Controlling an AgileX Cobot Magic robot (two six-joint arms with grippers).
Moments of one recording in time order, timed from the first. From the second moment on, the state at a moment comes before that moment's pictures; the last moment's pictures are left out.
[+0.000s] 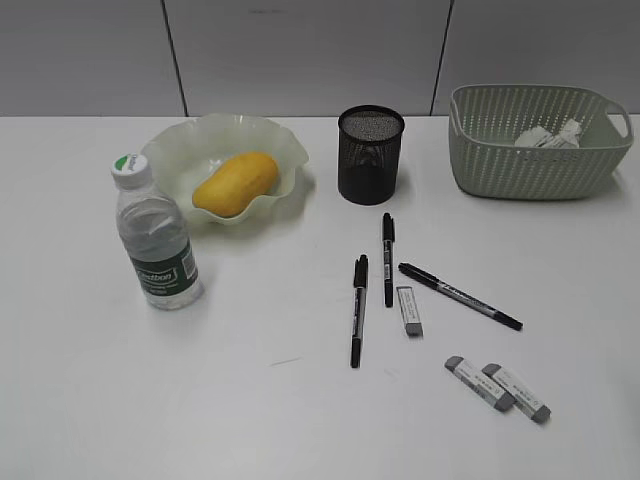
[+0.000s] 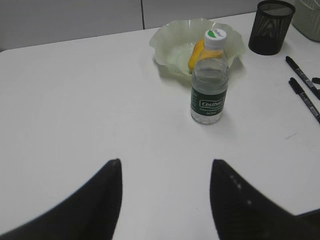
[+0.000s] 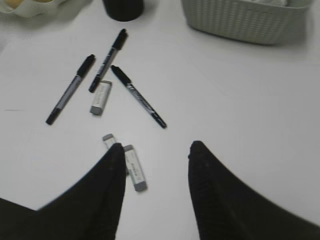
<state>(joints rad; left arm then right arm) -0.34 0.00 -0.54 0.10 1.05 -0.09 0.06 0.55 -0.53 0.32 0.72 -0.34</state>
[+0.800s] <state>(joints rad) -0.34 -0.01 -0.54 0.10 1.05 -0.09 0.38 1.96 -1.21 0.31 0.59 -0.65</state>
